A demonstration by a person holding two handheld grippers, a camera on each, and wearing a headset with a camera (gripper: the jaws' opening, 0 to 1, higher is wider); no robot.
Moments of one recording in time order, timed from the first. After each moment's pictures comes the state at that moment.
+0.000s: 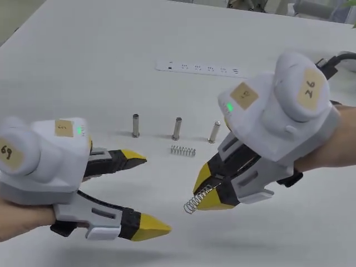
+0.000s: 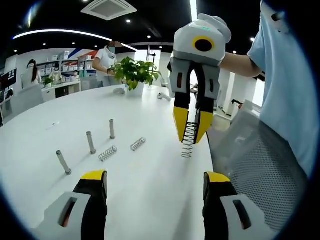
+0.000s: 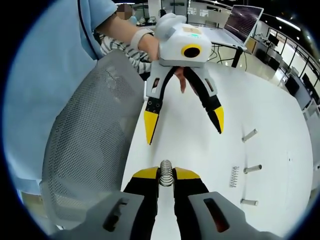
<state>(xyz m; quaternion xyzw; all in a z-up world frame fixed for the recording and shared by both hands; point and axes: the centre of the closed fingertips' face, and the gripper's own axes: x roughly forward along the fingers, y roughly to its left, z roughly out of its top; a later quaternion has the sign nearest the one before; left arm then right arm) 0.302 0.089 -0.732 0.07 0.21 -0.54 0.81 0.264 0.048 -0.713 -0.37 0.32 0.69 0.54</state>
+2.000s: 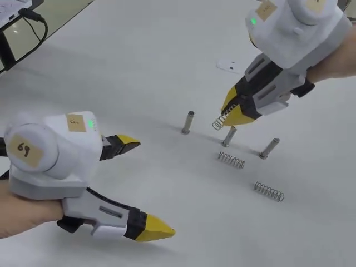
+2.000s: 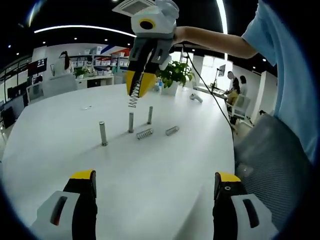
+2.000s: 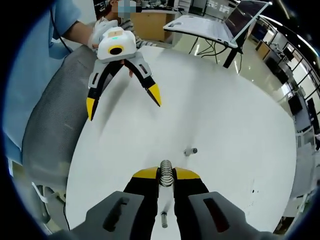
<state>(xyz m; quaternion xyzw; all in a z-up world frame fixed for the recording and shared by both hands) 0.317 0.155 -0.754 0.04 0.23 -0.42 0.87 0.417 0.113 -0.696 -0.48 0.29 0.68 0.48</state>
